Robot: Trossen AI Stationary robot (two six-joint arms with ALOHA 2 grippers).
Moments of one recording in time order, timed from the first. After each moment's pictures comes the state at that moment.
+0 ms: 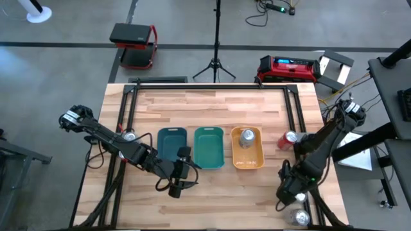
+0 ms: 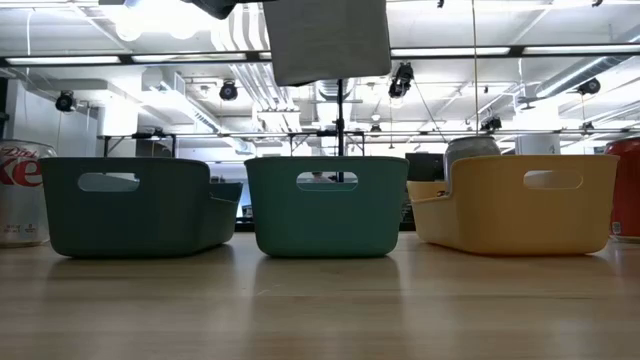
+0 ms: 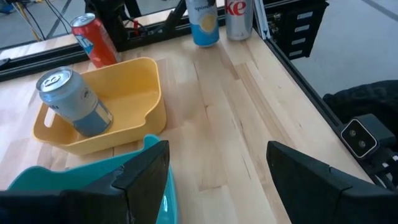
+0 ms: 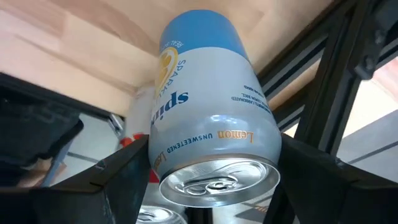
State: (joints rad) left arm -0.49 1.44 1.00 -0.10 -0.30 -0.04; right arm 0.83 1.36 0.96 -1.04 -0.49 1.85
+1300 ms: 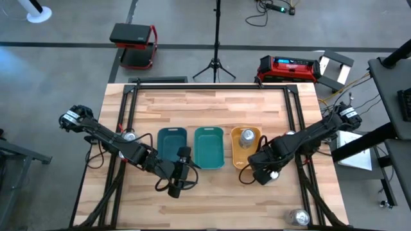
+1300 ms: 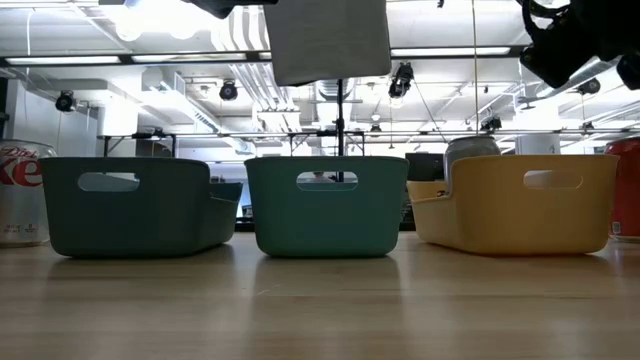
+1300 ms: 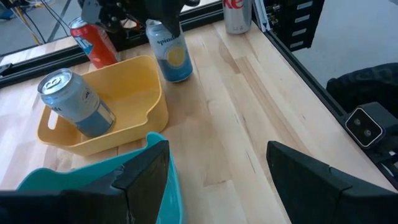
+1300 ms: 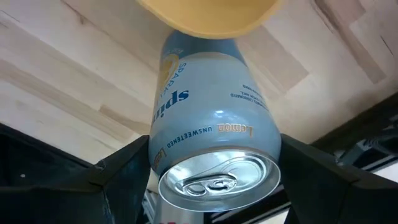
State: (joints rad) left arm -0.49 1.44 1.00 -0.11 -0.30 0.00; right arm 0.39 1.49 1.07 -1.17 -0.33 1.27
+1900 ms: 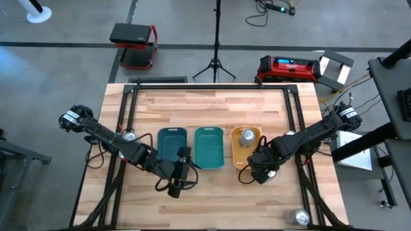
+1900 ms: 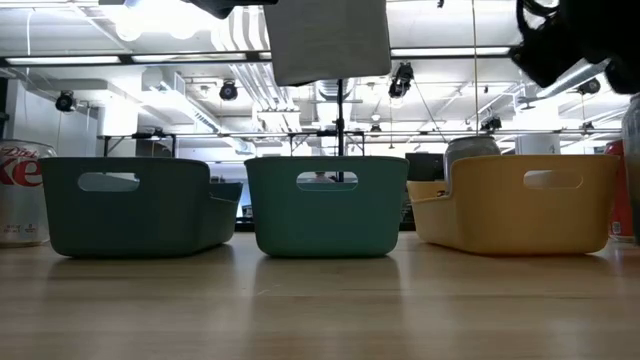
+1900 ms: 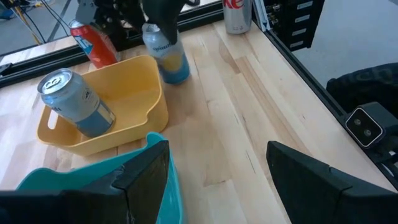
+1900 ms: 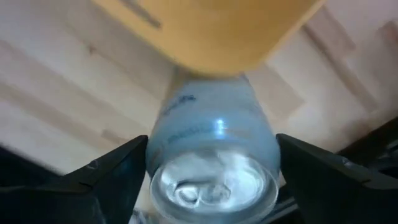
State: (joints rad) left arm -0.49 1.44 1.00 -0.11 -0.30 0.00; right arm 0.39 1.50 1.07 -1.16 -0.24 1.26
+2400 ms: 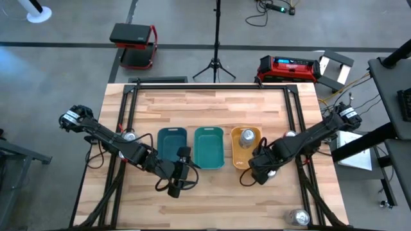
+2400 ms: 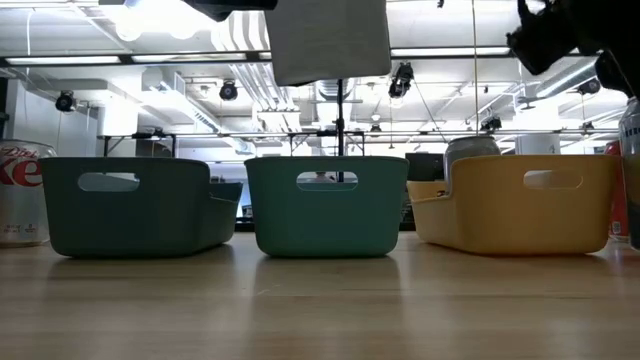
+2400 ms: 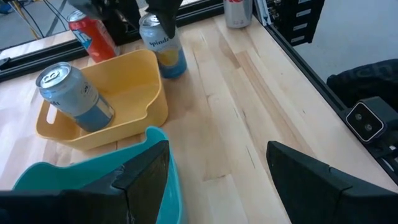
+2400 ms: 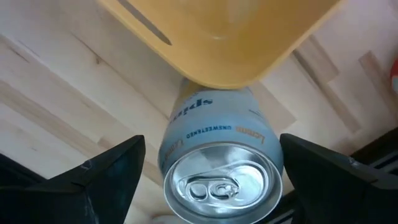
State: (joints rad) left arm -0.49 1.44 1.00 -0.13 -0.30 -0.01; right arm 0.43 1.49 1.11 -1.16 -0.15 1.24
